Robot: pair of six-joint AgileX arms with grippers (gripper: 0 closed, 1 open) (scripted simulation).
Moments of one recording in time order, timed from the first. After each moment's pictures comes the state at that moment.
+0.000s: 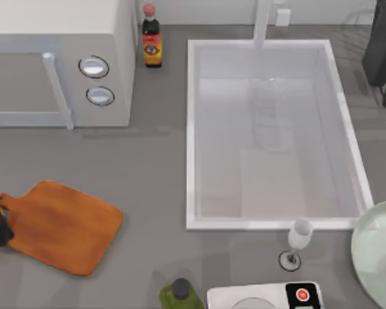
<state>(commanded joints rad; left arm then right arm) 0.00 0.00 0.00 0.00 0.00 0.00 0.09 1.26 0.92 -1.07 0.00 0.09</state>
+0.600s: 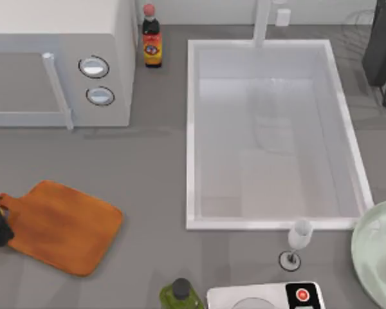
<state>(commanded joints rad) 0.00 0.00 0.00 0.00 0.00 0.00 0.03 0.41 0.35 -0.39 0.00 0.04</state>
